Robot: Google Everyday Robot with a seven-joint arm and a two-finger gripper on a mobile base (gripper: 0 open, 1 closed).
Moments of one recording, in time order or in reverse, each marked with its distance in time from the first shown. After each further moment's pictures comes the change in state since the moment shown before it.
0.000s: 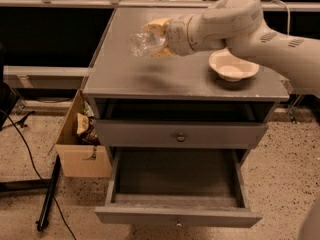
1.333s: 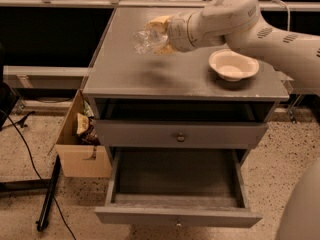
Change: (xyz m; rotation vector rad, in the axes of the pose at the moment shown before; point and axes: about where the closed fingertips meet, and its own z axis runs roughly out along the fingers) arm 0.021 0.000 0.009 -0.018 0.032 -0.025
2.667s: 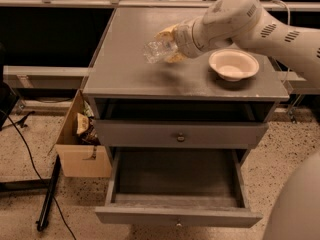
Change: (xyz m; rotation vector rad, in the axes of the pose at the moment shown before) arm 0.018 0.041 -0.016 -0.165 0.079 0.016
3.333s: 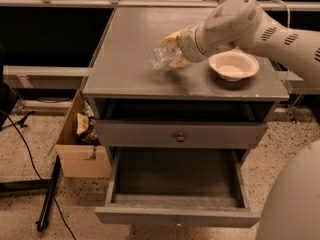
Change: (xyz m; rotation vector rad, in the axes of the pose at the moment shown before) arm 0.010 0.026 0.002 -0.056 0.013 0.005
